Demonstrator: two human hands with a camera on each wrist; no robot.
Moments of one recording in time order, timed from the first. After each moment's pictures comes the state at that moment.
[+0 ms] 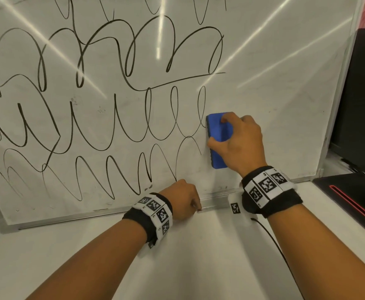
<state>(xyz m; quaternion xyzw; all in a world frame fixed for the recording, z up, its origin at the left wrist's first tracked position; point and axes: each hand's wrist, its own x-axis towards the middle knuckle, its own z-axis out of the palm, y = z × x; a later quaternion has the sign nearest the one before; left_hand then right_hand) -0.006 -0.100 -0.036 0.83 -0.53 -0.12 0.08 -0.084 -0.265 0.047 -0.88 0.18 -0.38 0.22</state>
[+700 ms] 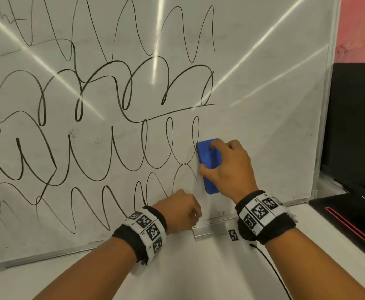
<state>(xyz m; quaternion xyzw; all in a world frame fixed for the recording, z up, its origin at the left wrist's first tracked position) 0.003 -0.107 0.008 0.82 -0.56 -0.09 0.09 -0.076 -0.264 0.051 -0.89 0.16 -0.38 0.20</state>
